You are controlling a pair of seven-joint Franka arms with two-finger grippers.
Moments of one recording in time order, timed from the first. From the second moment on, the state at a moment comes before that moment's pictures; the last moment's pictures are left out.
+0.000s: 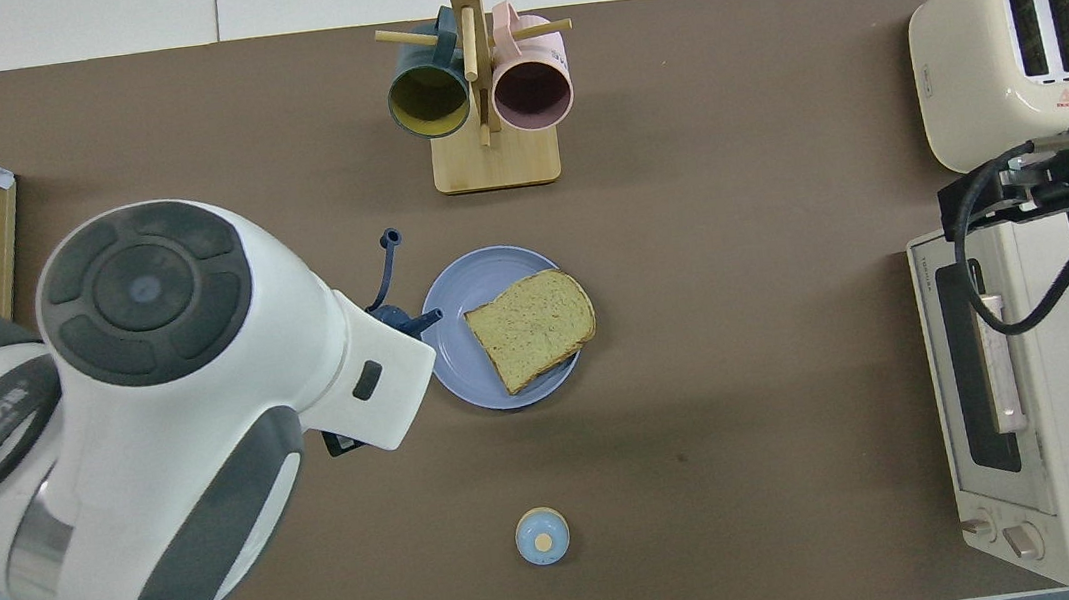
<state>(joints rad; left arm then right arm) -0.85 0.00 0.24 -1.71 0.09 1.61 0.76 -0.02 -0.01 0.10 -1.55 -0.02 1.43 0.14</state>
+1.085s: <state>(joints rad) -1.05 0.37 0.23 -1.58 0.46 1.44 0.66 -0.02 -0.01 0.07 -1.55 -0.03 1.43 0.11</state>
